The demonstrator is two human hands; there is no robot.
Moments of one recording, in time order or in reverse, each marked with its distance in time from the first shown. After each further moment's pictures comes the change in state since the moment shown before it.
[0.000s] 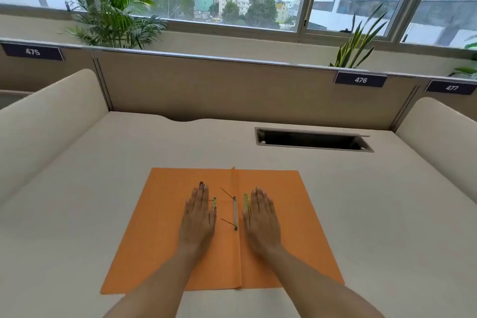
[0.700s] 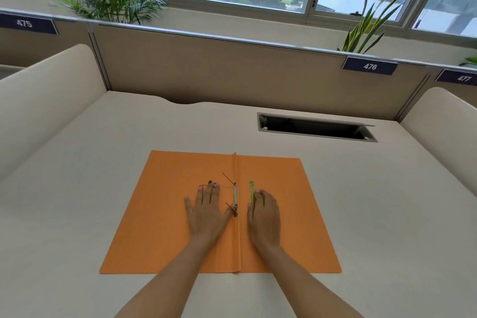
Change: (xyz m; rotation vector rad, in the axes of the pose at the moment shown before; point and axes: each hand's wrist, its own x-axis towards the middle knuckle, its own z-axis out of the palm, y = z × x) left_hand -0.008 0.024 0.017 0.154 -0.186 -0.216; right_hand -0.020 -0.005 -0.002 0.059 0.101 0.159
